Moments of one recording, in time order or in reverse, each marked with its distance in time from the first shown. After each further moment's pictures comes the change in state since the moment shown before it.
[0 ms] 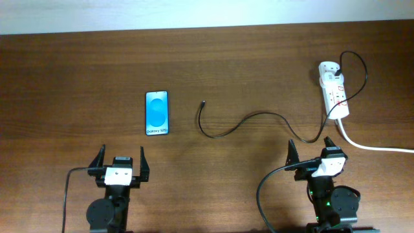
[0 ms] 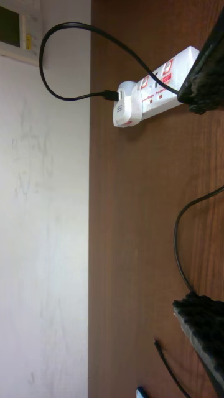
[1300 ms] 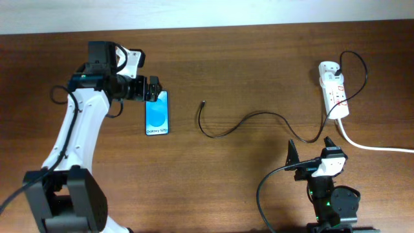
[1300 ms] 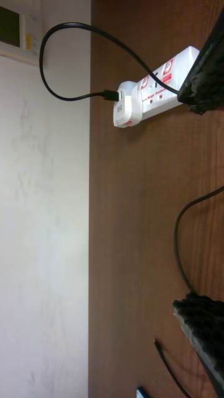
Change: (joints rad) left arm -0.005 1.749 1.445 -0.678 0.311 -0.111; right arm 0.000 -0.001 0.000 0.000 0.000 0.000
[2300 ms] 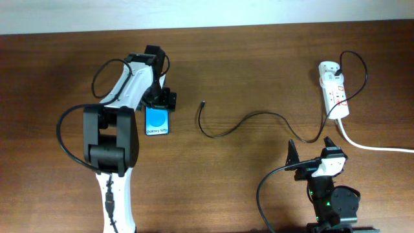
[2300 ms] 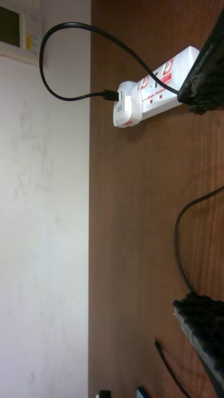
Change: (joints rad) left arm -0.166 0.562 0.387 -0.361 -0.385 -0.202; right arm 0.000 0.000 0.000 0.000 0.000 0.000
